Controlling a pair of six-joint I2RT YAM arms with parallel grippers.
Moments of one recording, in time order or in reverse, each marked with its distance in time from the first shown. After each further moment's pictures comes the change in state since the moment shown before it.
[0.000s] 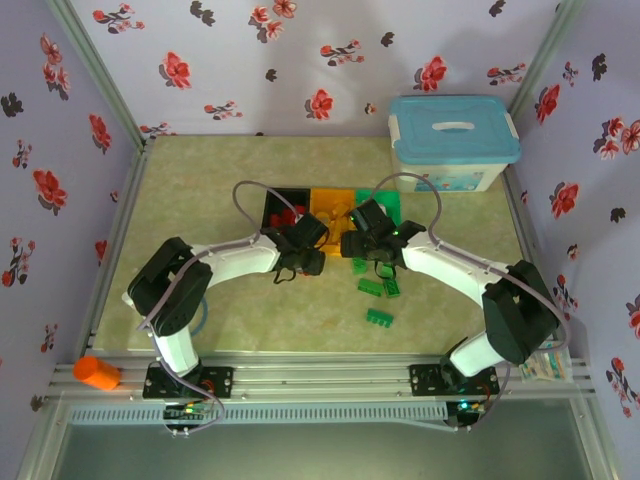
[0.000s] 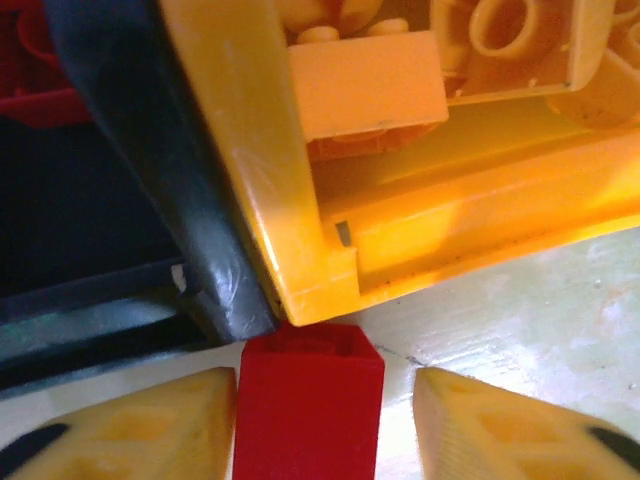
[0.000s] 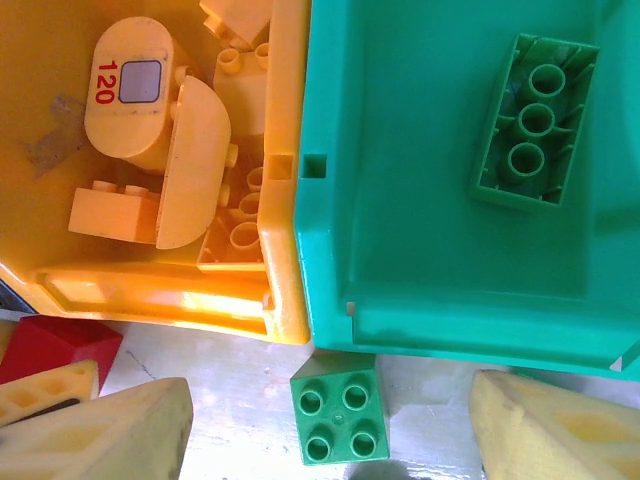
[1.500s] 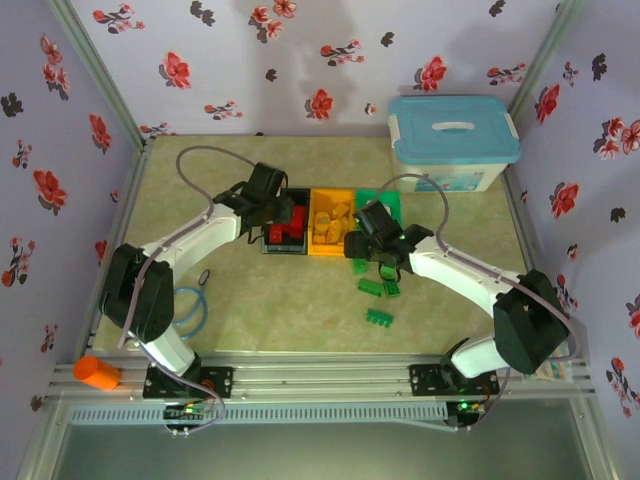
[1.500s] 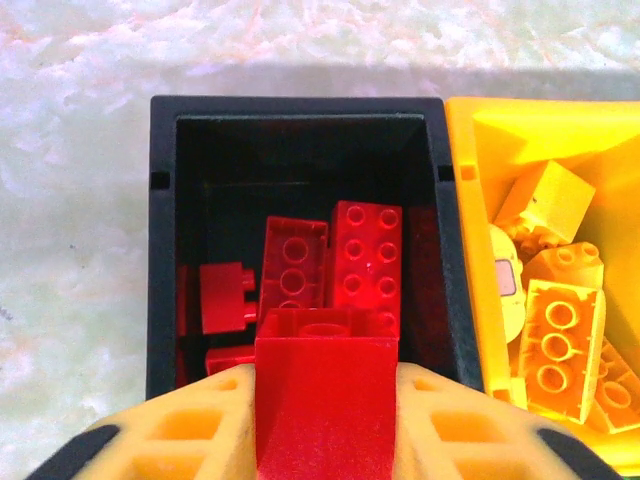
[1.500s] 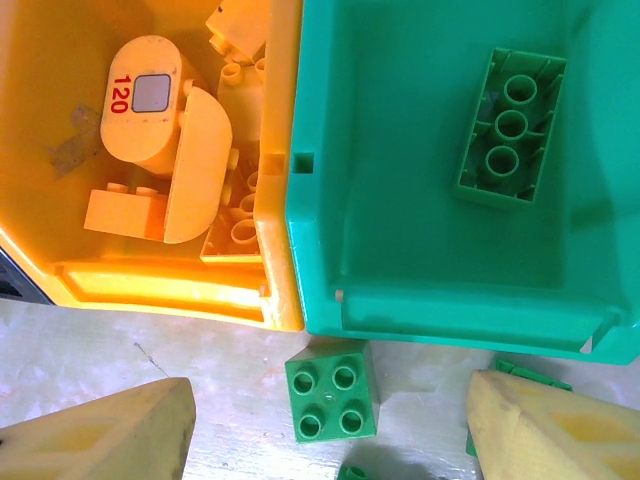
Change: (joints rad) left arm 0.283 -0.120 0.165 -0.040 0.018 0.074; right arm 0.000 -0.068 -0.034 0.003 0.010 0.000
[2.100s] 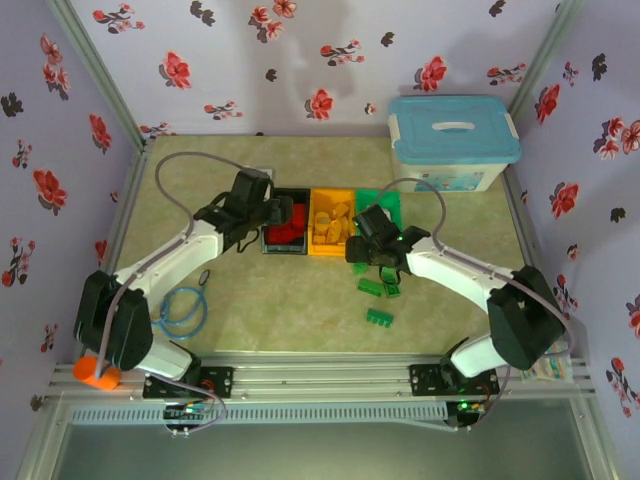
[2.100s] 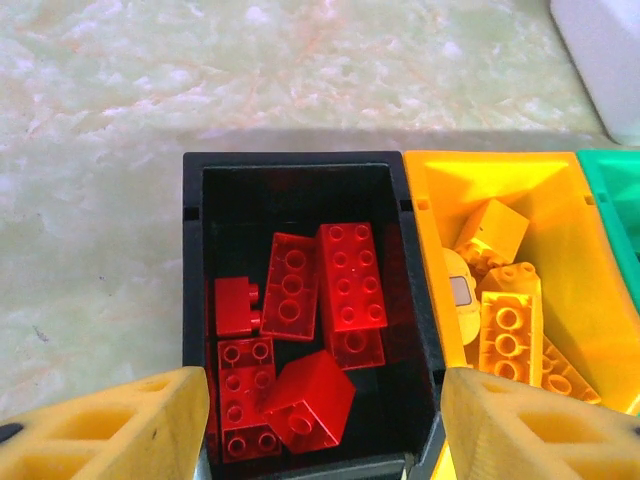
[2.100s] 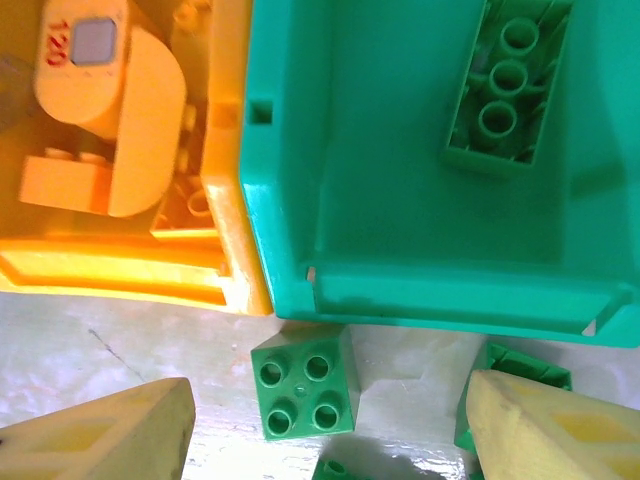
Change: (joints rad) left arm -0.006 -0.212 -0.171 0.124 0.000 0.033; right arm -0.005 0.046 -0.025 0.001 -0.010 0.004
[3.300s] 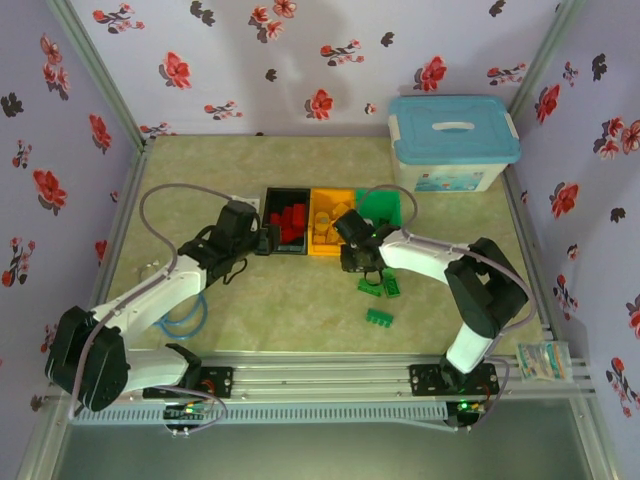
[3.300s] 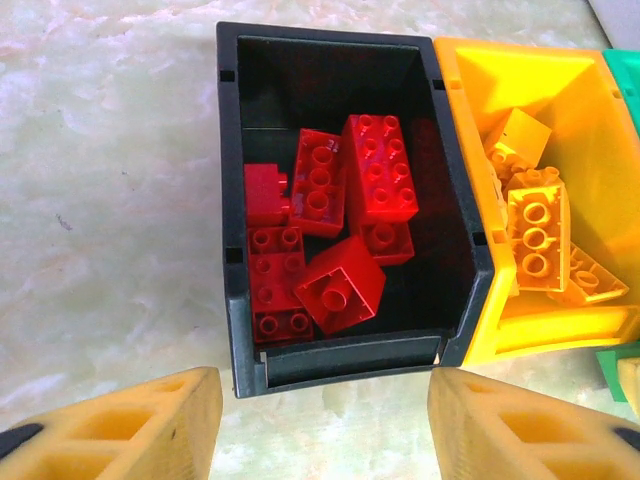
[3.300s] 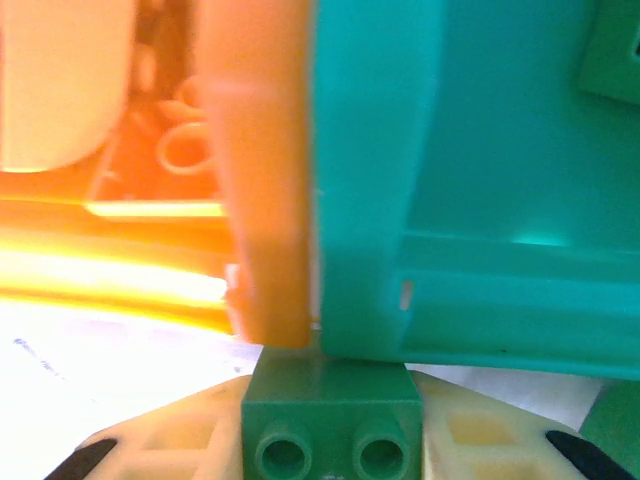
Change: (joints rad) left arm -0.019 -0.211 -0.279 0.061 0.000 -0.025; right arm 0.058 0.216 0.082 -0.001 -0.018 0.029
